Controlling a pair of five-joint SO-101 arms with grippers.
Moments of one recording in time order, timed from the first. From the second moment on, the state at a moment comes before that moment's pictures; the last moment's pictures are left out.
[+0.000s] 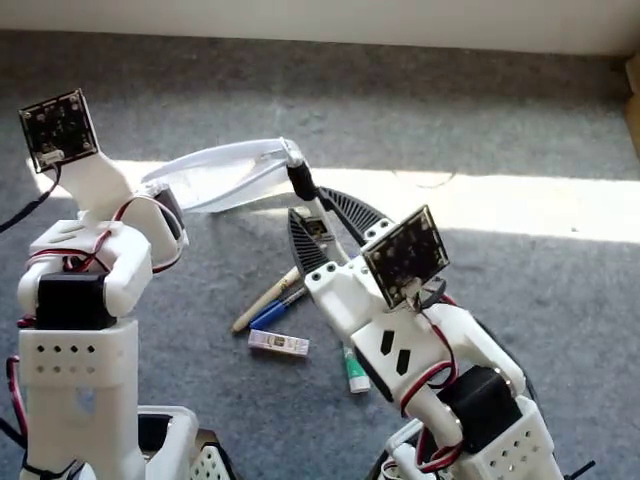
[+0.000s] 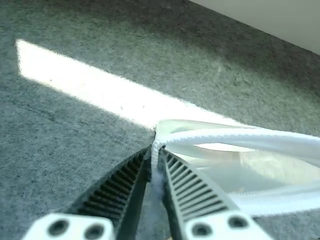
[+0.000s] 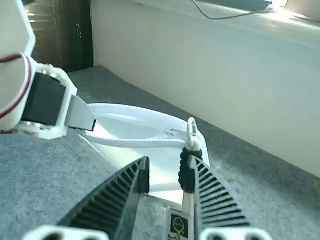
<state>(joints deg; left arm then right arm) -7.9 -44.2 27.7 68.7 25.4 -37.3 -70.8 43.1 45.2 8.5</state>
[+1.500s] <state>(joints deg) -8.7 -44.3 28.7 68.2 25.4 -35.8 -32.4 46.5 68.4 -13.6</state>
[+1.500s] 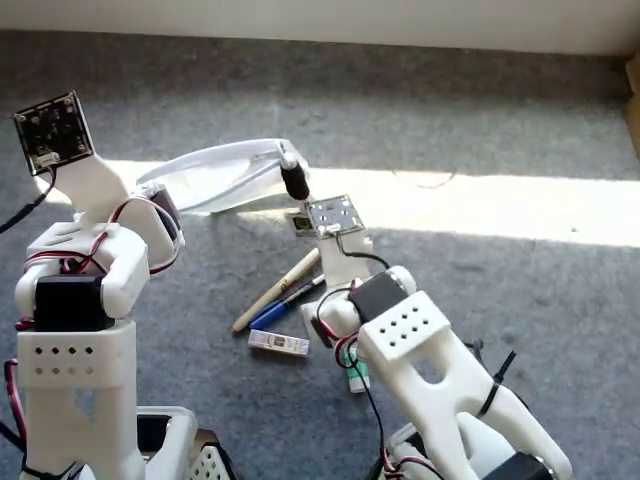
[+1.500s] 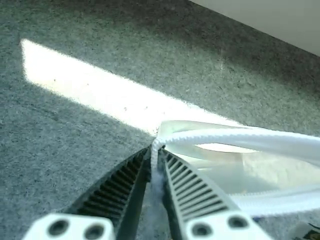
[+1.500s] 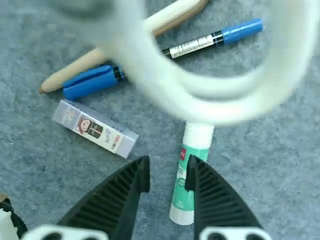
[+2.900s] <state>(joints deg) -8.7 -44.3 28.7 68.2 25.4 -31.1 -11.4 46.5 65.6 -8.7</state>
